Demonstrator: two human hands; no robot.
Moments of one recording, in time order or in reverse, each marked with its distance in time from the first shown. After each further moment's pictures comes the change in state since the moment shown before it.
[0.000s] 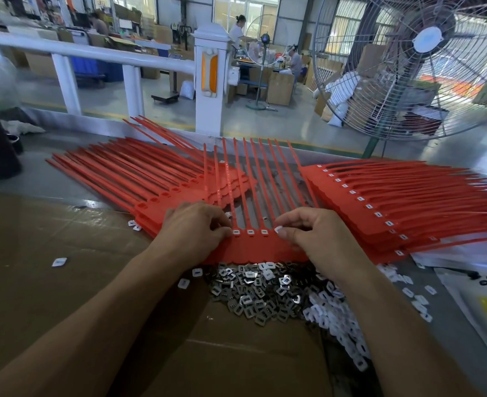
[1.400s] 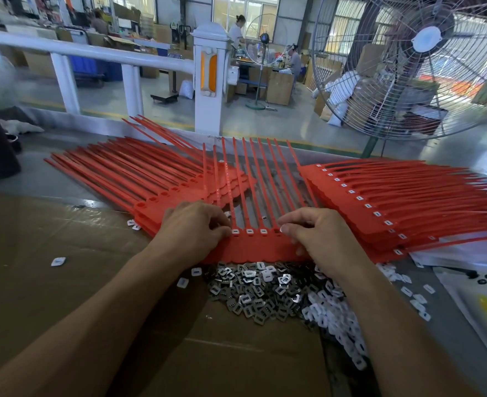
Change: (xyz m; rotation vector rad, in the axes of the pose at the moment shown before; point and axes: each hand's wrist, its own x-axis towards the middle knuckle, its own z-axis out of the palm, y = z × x) left_hand 0.000 0.000 0.000 -0.015 -0.020 -0.015; right_hand 0.001 0.004 -0.003 -0.005 0.045 -0.001
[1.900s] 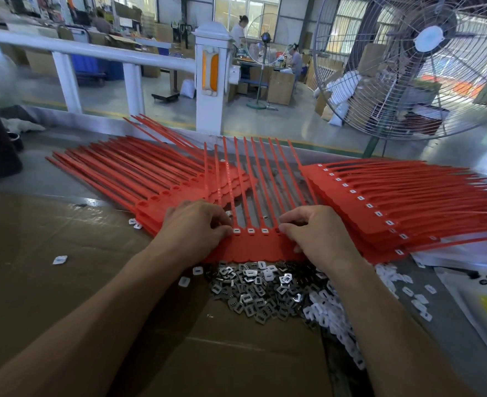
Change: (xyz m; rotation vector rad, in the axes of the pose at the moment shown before) left_hand 0.001 0.001 -0.001 -0.010 0.000 0.000; right_hand 0.016 0.007 0.012 -0.155 0.074 0.037
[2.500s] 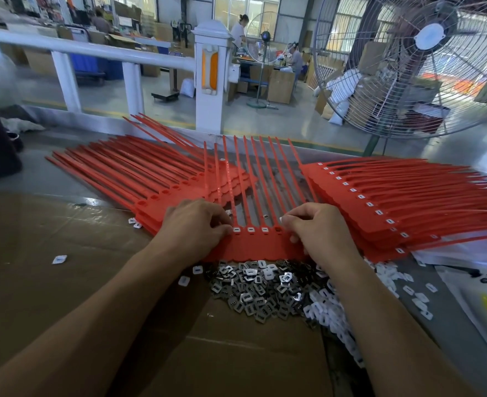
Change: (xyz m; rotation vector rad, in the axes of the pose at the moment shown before) left_hand -0.002 0.001 -0.001 -0.007 -0.006 -0.011; right_hand -0.001 0.001 -0.001 0.101 0.044 0.075
